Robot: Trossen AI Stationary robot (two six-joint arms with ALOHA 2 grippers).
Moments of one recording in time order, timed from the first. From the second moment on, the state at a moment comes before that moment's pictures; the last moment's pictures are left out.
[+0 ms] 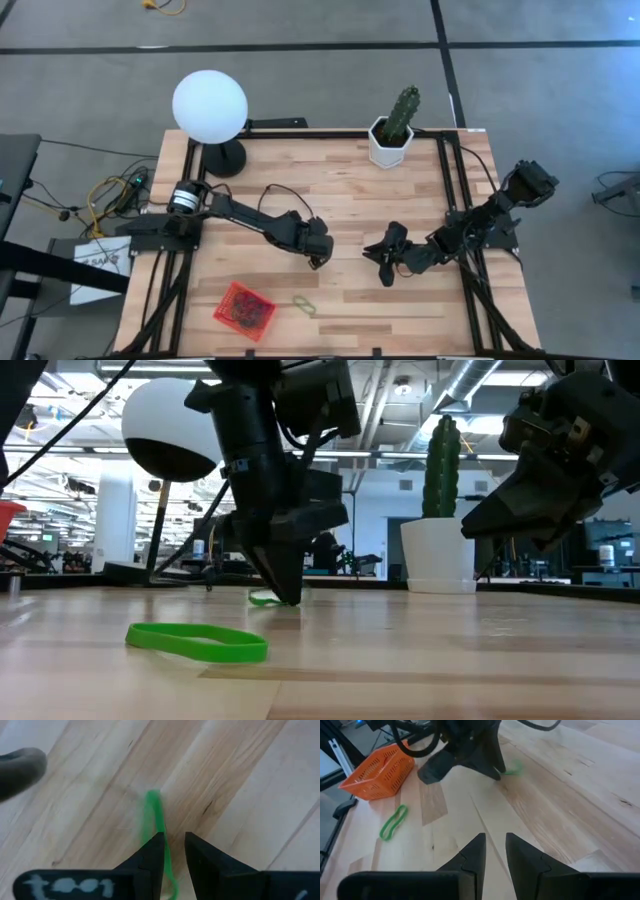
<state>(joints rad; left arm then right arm) -0.19 2.04 1.34 -0.63 -0.32 -0.74 0.56 1.48 0.37 0.54 0.60 0.71</state>
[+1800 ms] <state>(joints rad) -0.97 1.62 1.28 -0.93 -0.54 -1.23 0.54 1.48 0.37 0.75 0.60 0.52</state>
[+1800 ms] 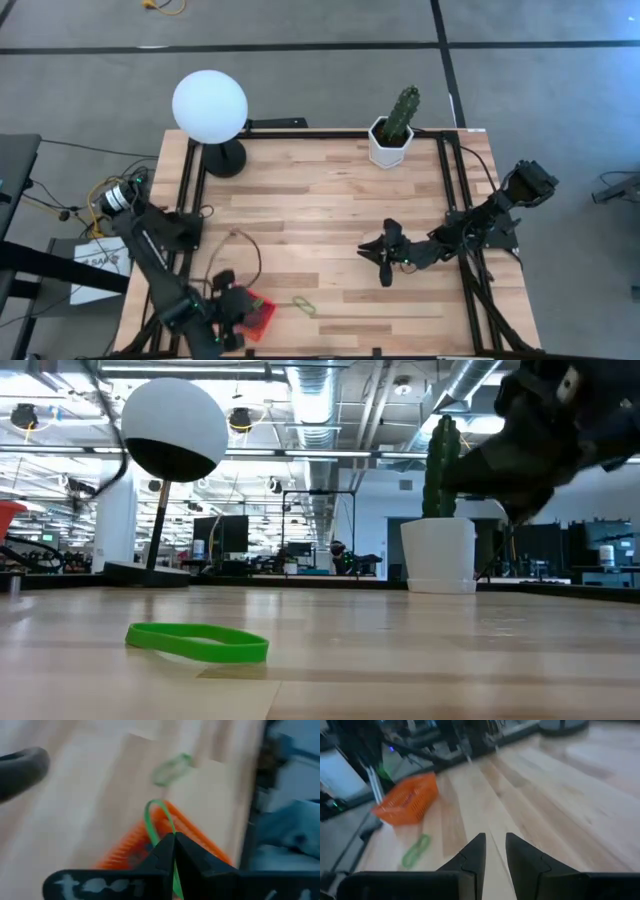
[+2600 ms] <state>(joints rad) -1.04 1.62 0.96 -0.59 -0.49 -1.31 0.50 1.90 0.92 0.59 0.54 0.20</state>
